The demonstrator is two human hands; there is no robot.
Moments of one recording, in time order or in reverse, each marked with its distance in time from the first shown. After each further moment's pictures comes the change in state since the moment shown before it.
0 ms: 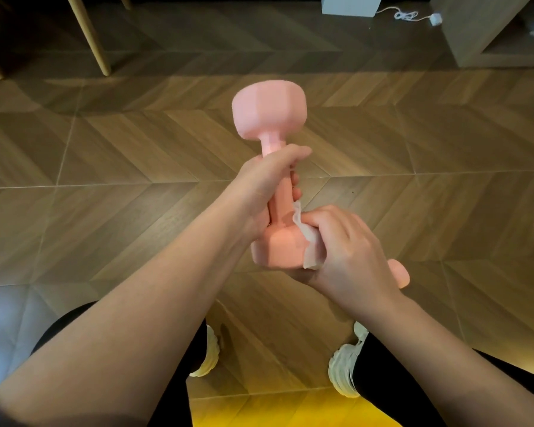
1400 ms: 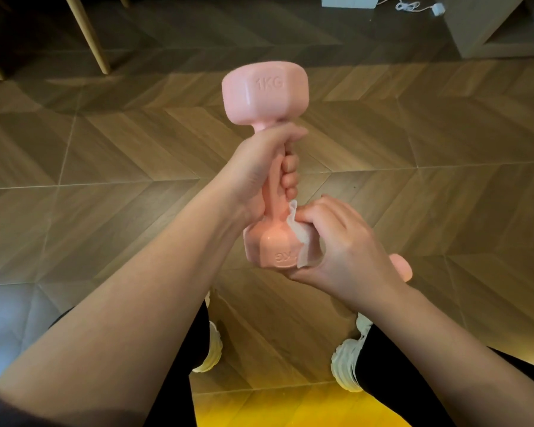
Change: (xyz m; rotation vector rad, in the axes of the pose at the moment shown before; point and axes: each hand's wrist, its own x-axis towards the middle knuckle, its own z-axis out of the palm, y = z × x) left_hand -0.003 0.013 0.002 0.033 -0.058 0.050; right_hand 0.007 -0.002 -0.002 0.092 -0.037 -0.054
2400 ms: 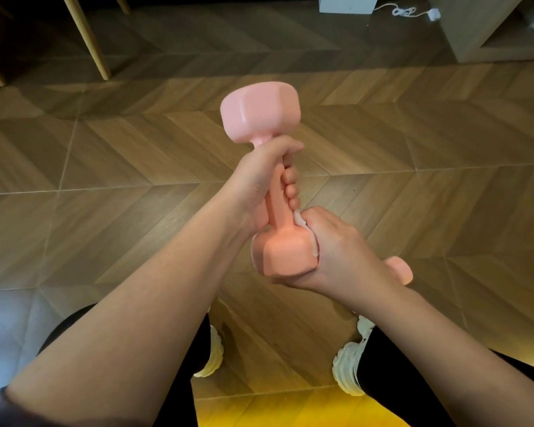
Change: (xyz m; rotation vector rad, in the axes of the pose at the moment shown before) left_hand 0.001 -0.007 0.000 -0.076 0.020 -0.049; right_hand 0.004 -0.009 -0.005 0.149 -0.267 0.282
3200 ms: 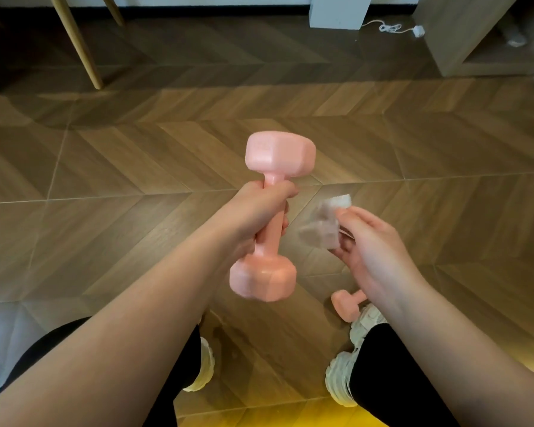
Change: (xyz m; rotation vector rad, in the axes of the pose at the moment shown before) left_hand 0.009 -0.020 -0.006 0.329 0.071 0.012; right_hand 0.007 0.012 -0.028 1.050 0.307 0.853
